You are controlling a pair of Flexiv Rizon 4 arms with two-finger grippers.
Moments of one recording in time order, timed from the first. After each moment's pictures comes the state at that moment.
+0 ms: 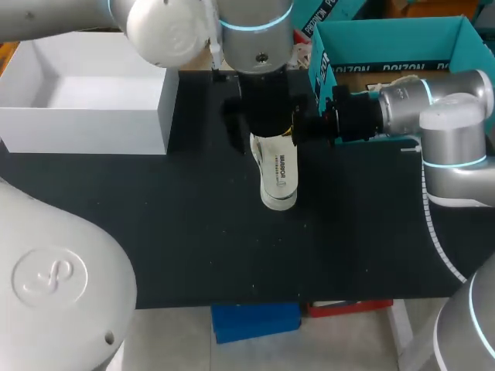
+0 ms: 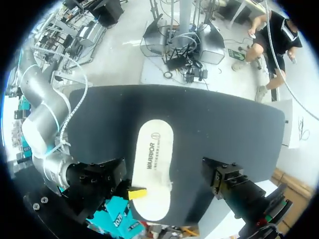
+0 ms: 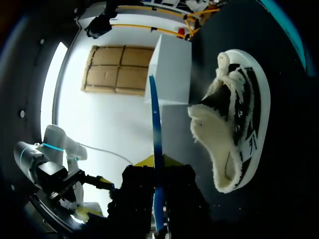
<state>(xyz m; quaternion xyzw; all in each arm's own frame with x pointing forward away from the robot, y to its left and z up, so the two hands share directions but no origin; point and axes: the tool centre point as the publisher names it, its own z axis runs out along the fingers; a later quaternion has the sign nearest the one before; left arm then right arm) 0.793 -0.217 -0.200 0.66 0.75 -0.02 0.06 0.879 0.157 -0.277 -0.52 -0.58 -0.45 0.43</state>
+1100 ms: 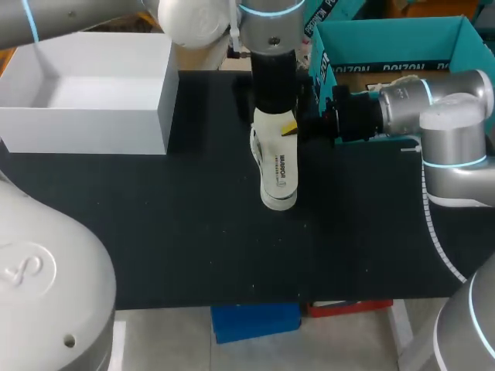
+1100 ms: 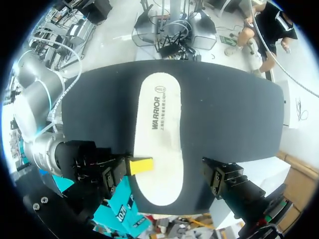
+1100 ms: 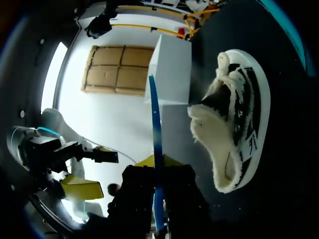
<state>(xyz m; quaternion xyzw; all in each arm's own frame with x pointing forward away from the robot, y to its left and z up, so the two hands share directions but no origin) 0.875 -0.229 -0.214 0.69 0.72 0.02 0.07 0.879 0.157 -0.277 -0.52 -0.58 -0.45 0.43</state>
